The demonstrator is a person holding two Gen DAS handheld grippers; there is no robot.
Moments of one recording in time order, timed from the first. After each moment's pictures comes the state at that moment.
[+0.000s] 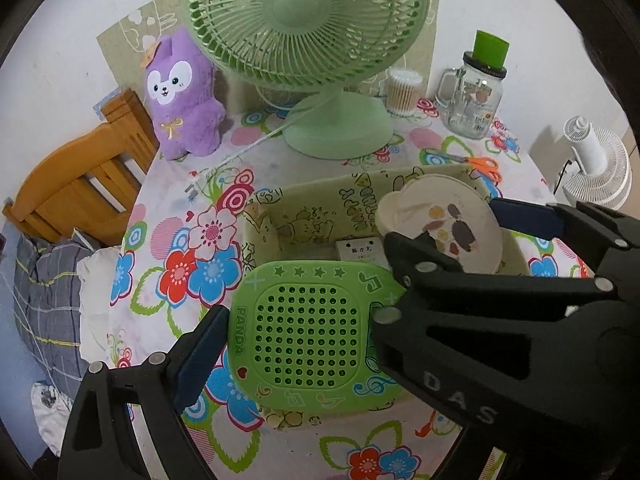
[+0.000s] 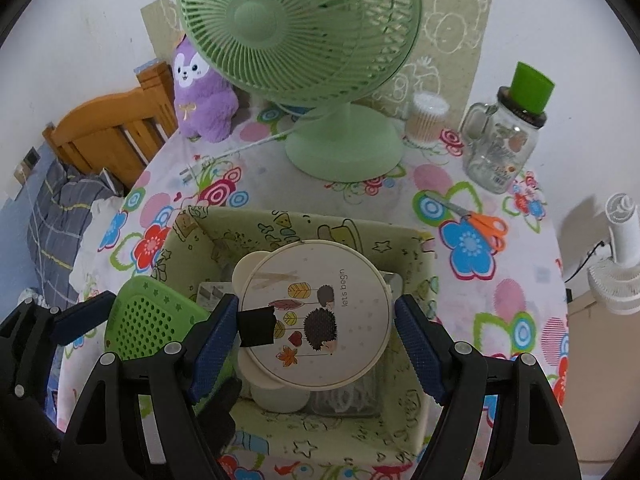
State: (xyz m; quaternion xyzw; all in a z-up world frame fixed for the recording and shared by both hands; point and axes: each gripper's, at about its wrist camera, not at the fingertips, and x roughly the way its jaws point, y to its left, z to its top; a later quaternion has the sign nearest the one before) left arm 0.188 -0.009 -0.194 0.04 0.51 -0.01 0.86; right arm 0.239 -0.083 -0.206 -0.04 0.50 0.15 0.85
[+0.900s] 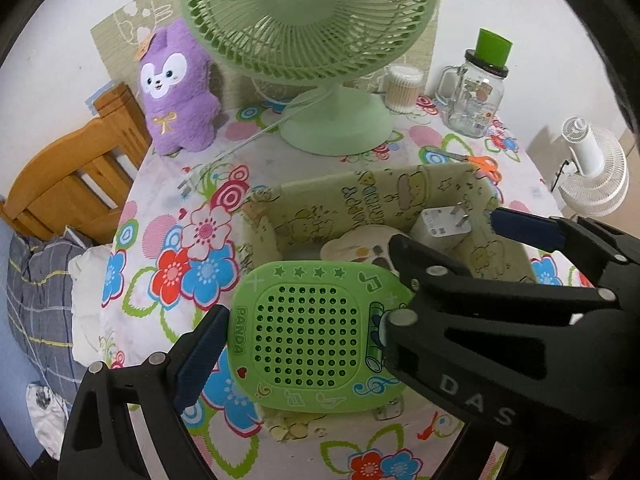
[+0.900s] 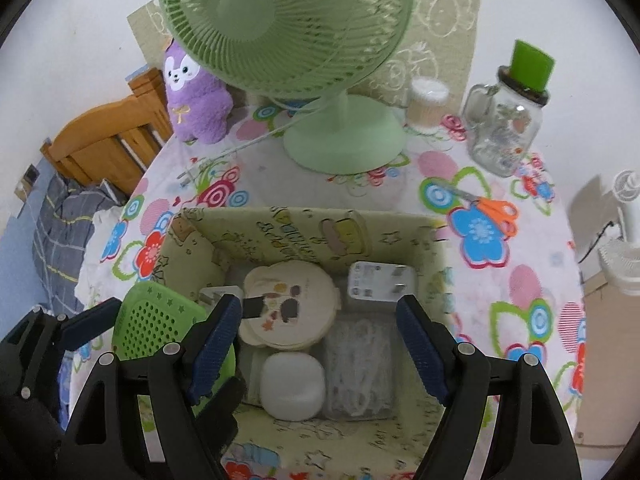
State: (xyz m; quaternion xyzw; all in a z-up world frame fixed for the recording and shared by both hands) left arm 0.196 -0.005 -0.197 0.03 0.52 -0.02 0.85; right arm 0.238 -0.090 -0.210 -0.02 0.50 0.13 0.85
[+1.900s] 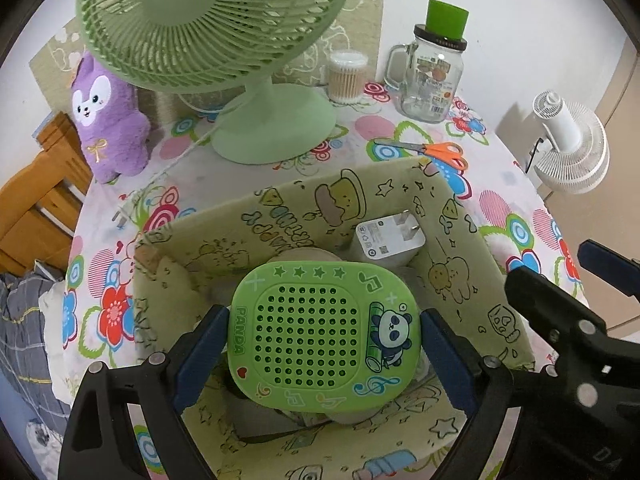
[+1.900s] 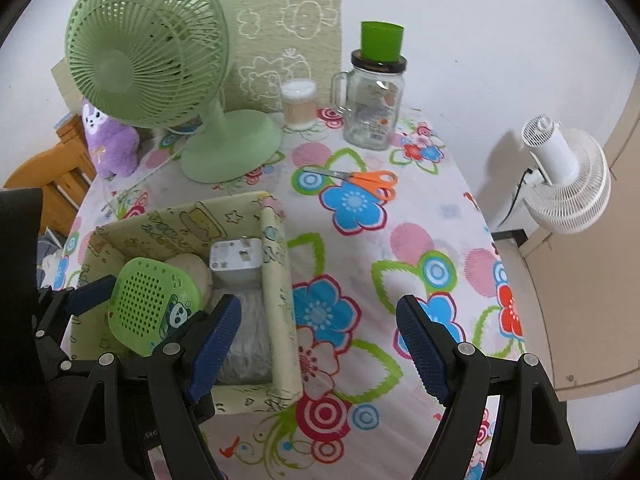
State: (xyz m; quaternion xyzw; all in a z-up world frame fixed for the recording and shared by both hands) left arm 0.227 -0.051 -0.224 0.05 0.52 -0.08 0.85; right arm 0.206 -0.170 -0.206 0.02 0.50 0.00 0.87
